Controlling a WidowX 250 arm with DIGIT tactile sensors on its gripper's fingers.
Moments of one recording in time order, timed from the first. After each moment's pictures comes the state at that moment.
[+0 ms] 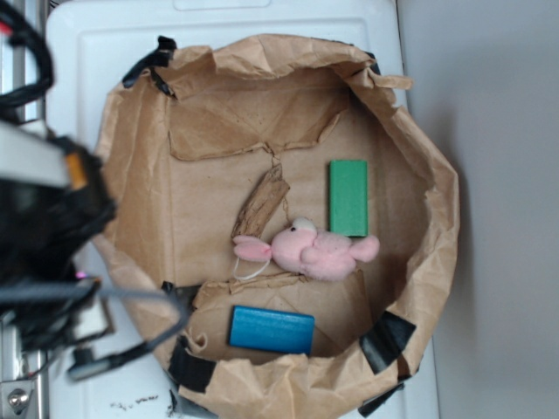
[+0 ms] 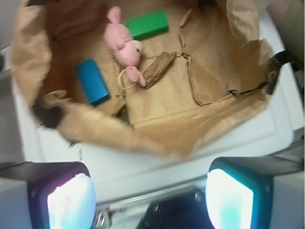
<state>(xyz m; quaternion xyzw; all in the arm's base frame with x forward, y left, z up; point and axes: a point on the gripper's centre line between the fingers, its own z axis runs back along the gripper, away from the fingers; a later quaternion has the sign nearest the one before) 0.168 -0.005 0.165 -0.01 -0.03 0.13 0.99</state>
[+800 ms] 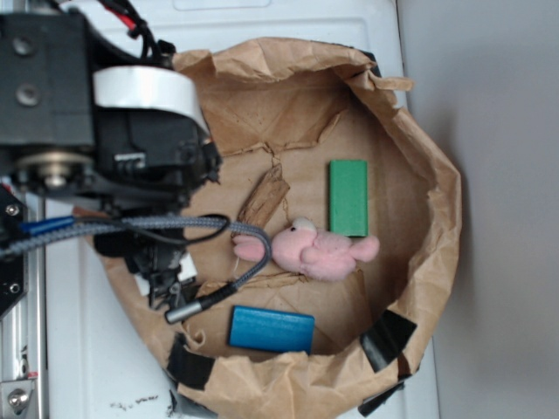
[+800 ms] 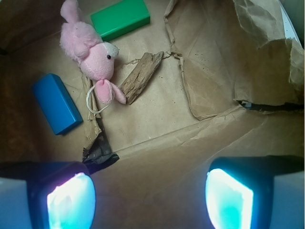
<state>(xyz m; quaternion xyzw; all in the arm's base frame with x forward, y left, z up) 0.195 0.005 0.140 -0.01 -0.01 0.15 0.99</state>
